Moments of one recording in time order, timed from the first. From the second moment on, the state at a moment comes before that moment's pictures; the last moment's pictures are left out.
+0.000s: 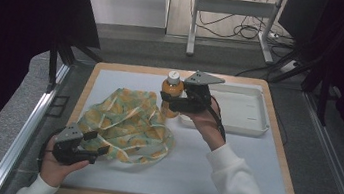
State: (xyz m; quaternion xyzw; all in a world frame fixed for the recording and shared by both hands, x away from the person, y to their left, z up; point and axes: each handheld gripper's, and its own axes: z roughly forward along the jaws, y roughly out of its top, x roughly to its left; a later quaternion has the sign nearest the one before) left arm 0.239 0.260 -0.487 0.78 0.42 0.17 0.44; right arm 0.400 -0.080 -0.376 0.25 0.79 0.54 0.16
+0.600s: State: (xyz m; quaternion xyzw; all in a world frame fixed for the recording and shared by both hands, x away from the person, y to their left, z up) left arm 0.239 0.261 -0.488 0.78 0.42 0.17 0.44; right arm 0.420 -0.100 -0.369 0.28 0.78 0.53 0.18
